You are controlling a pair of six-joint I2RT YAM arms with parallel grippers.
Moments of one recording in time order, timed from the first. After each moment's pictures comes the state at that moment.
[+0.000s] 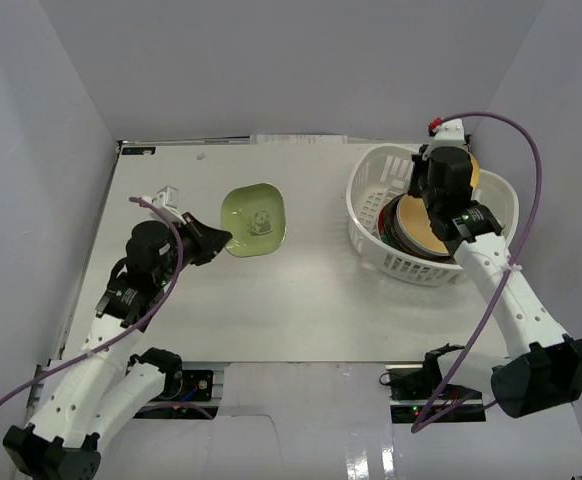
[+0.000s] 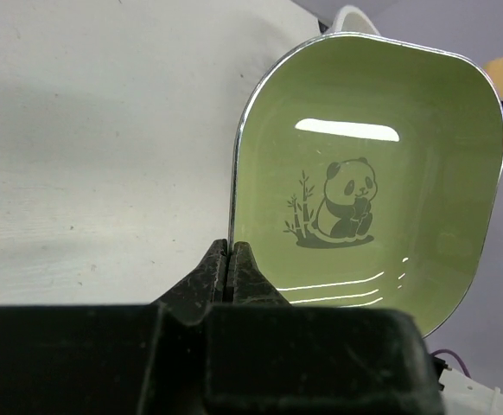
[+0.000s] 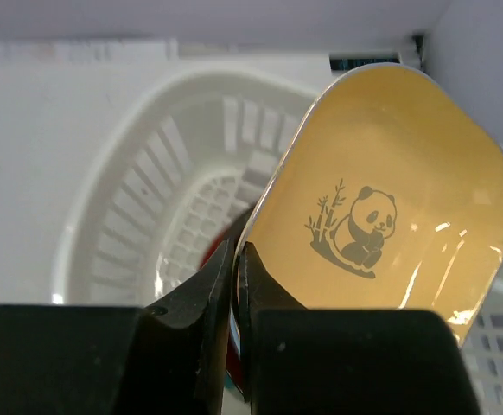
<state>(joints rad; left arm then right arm) -0.36 0.70 0.77 -0.34 0.13 -0.74 0.35 1.20 1.23 -0.30 0.31 0.08</state>
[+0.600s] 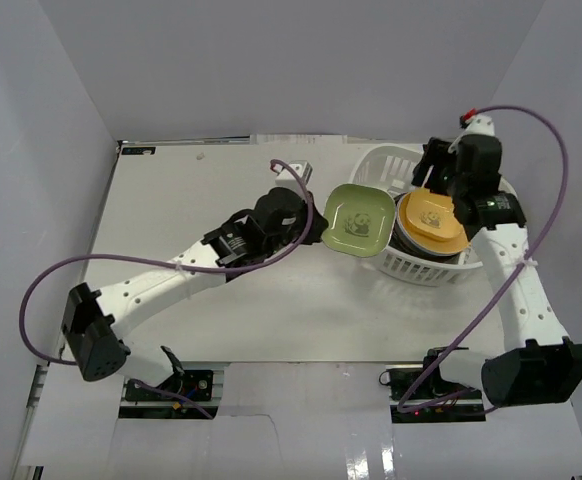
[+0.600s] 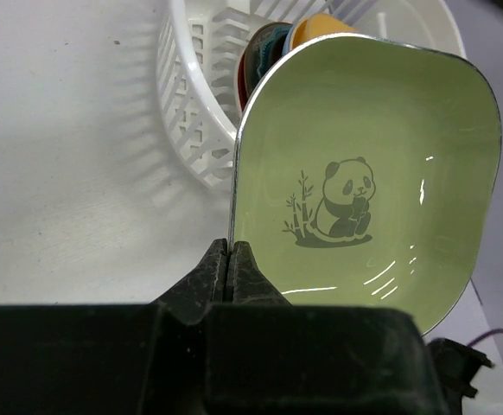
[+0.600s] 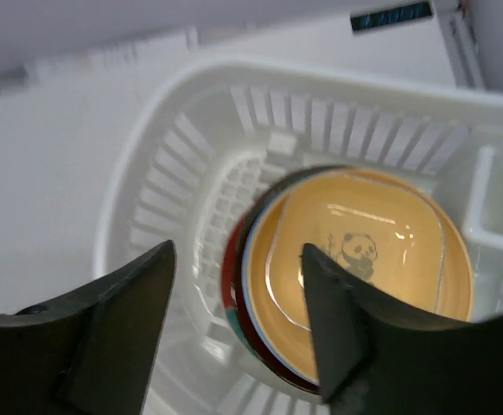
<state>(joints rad) -0.94 1.38 1.25 -0.24 -0.23 -0.63 0.14 1.23 1.24 -0.50 0.07 0.24</state>
